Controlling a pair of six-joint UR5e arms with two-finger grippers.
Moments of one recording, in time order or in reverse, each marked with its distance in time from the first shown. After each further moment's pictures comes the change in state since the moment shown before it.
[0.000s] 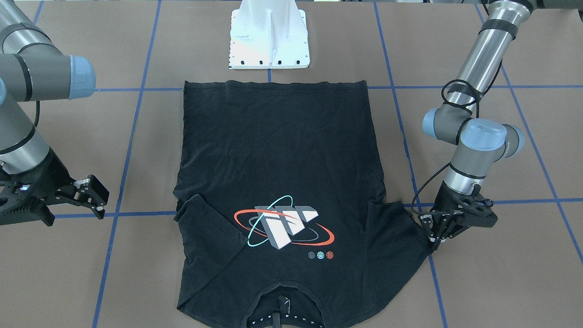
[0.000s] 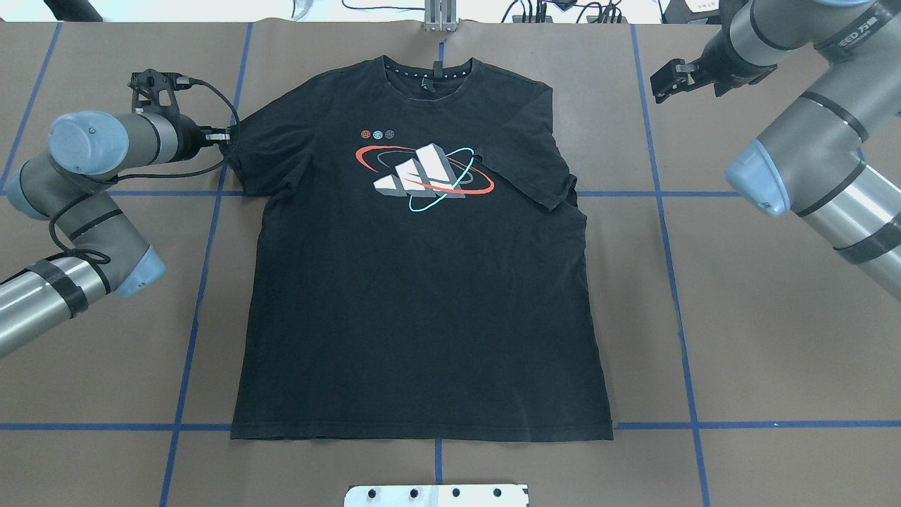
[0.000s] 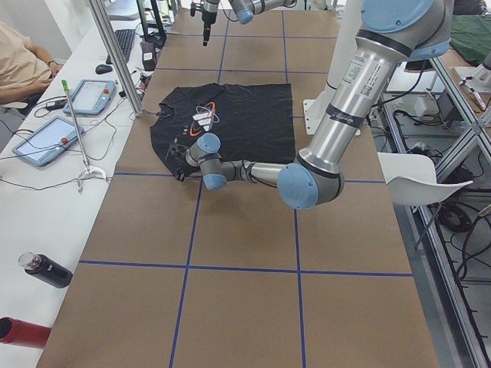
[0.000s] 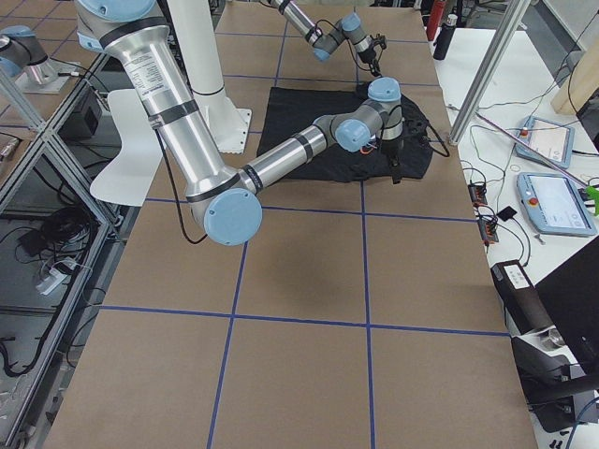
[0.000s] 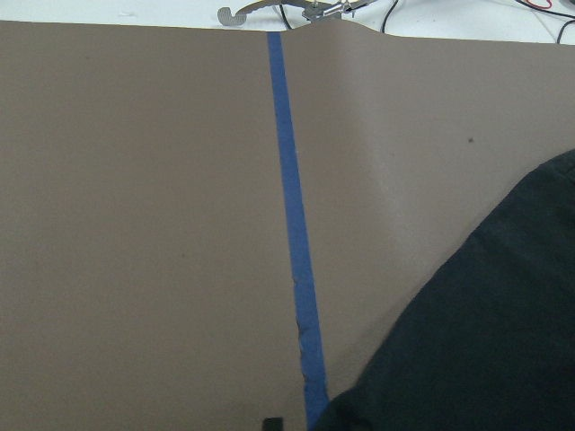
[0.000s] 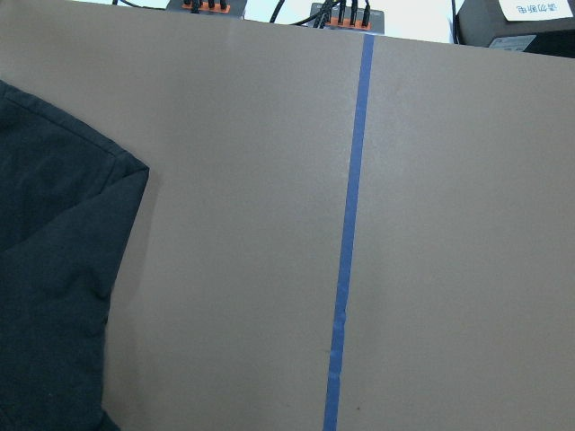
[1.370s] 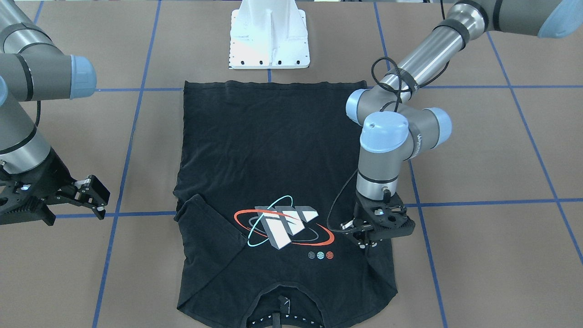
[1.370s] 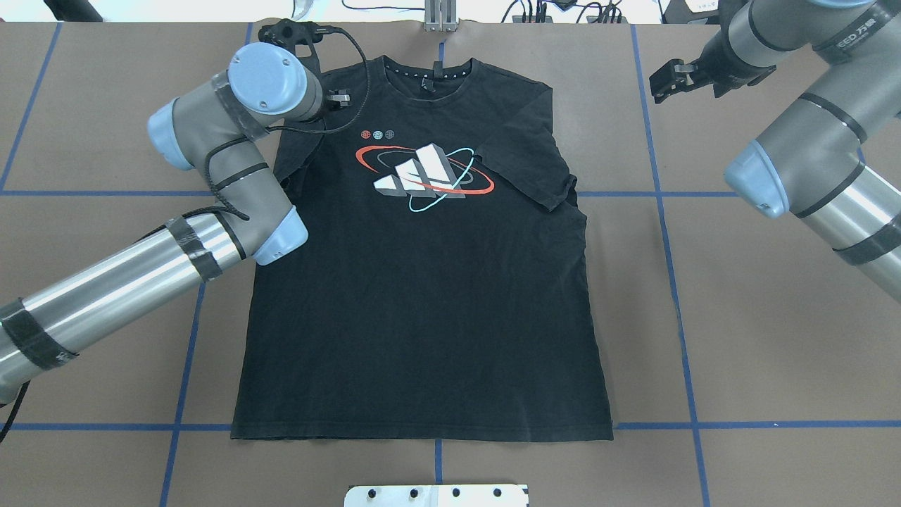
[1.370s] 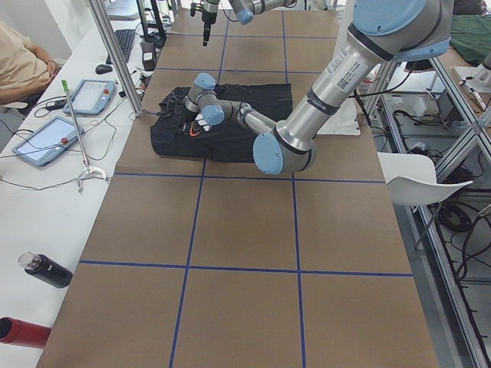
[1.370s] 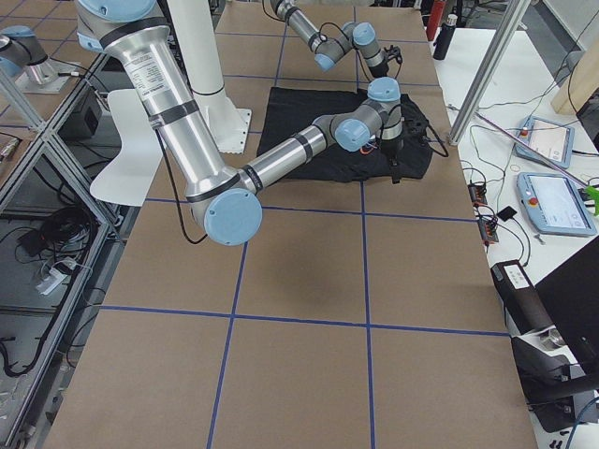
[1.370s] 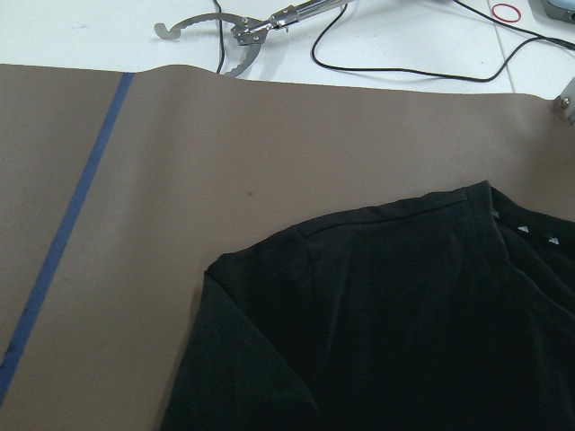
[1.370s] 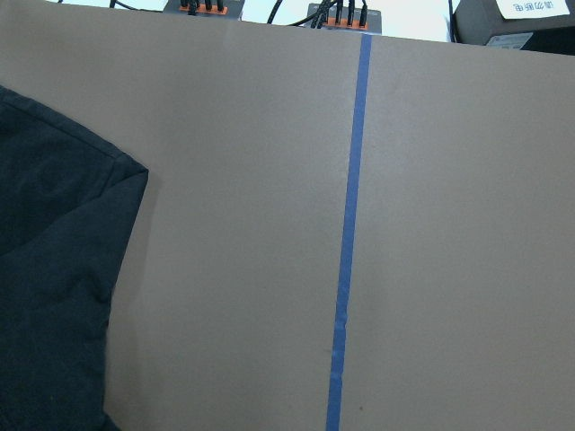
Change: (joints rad) left arm 0.092 -0.330 -0.070 0.601 0.094 -0.169; right arm -0.003 0.000 0.002 0.000 -0.005 0.015
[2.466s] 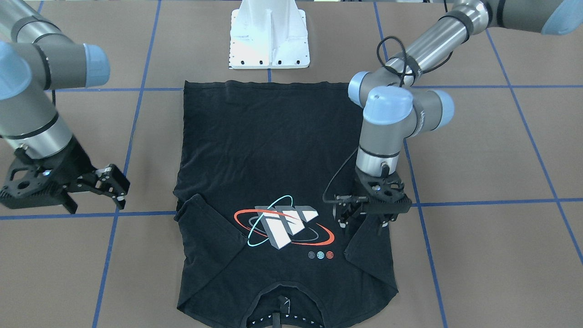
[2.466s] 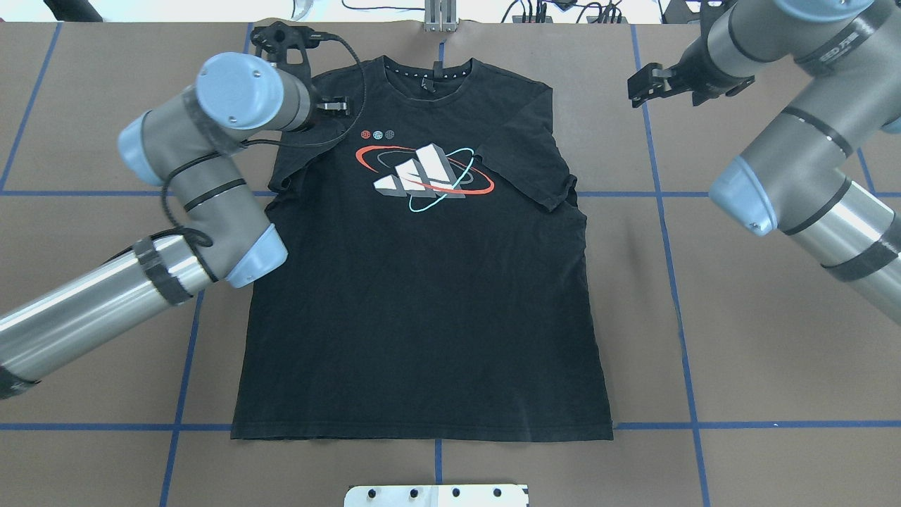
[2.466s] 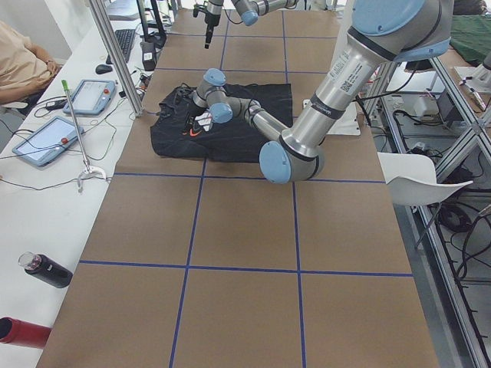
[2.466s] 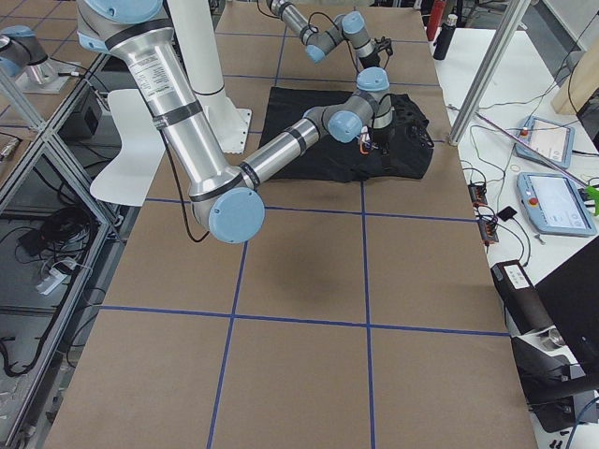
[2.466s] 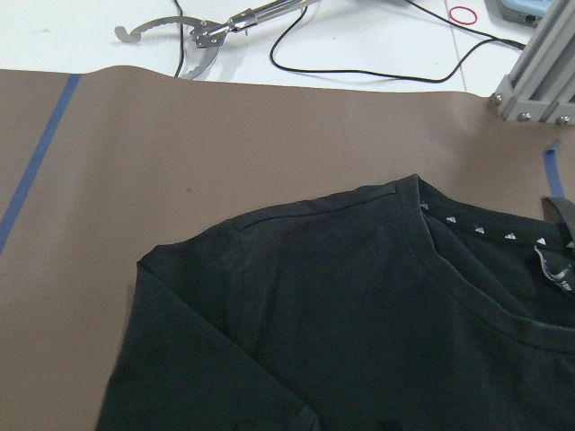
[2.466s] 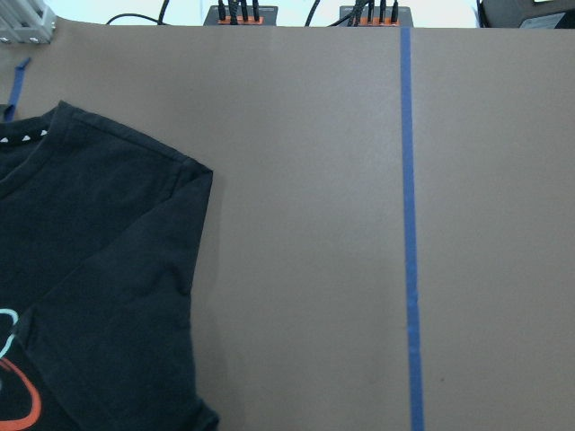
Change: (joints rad) left arm 0.005 0.177 -0.305 0.016 -0.049 0.141; right arm -0.089 -0.007 0.101 -0.002 -0.053 0.187
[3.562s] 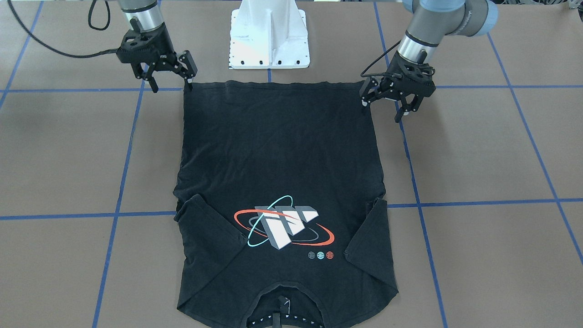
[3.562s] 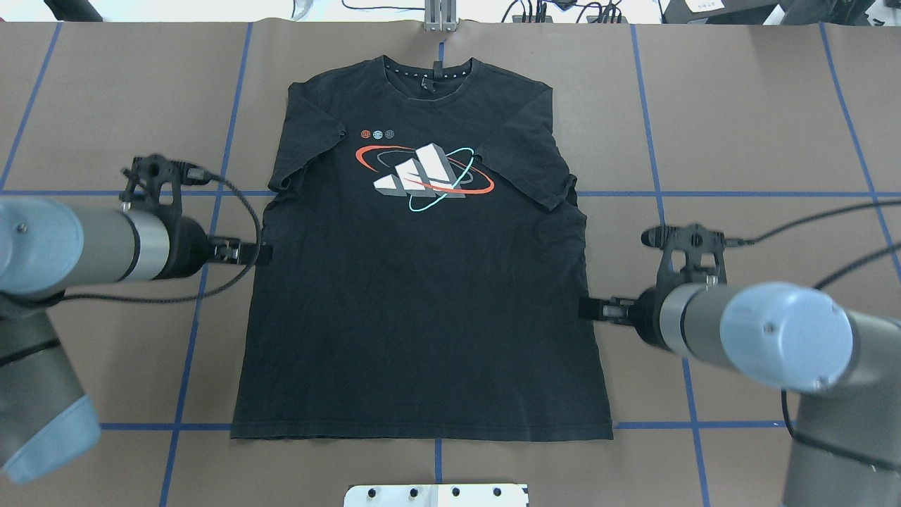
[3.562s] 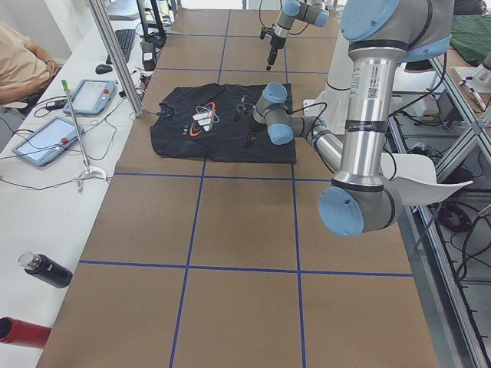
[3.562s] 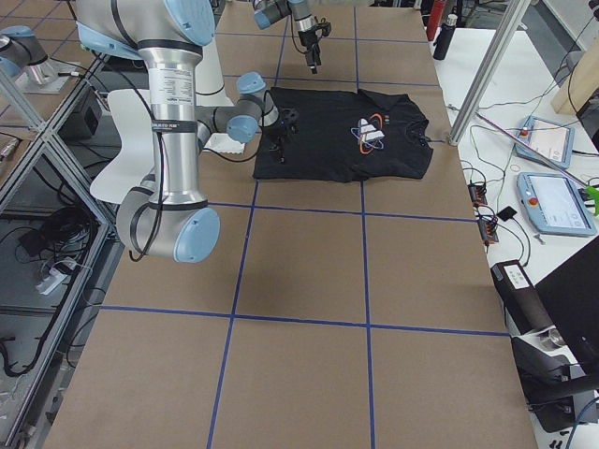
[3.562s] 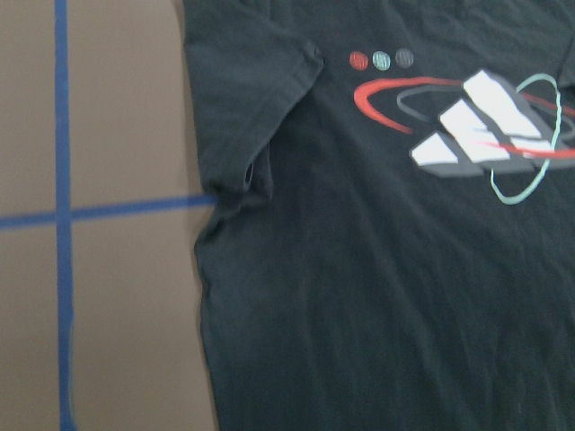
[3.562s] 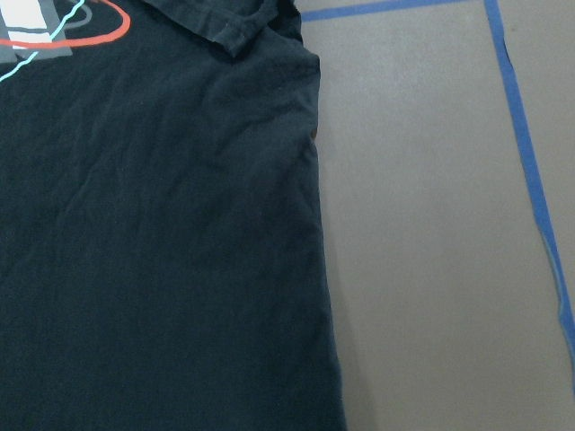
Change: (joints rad) left arm 0.282 0.592 -0.620 -0.001 -0.042 -0.125; right arm -0.727 -0.453 0.542 -0.008 -0.524 0.585
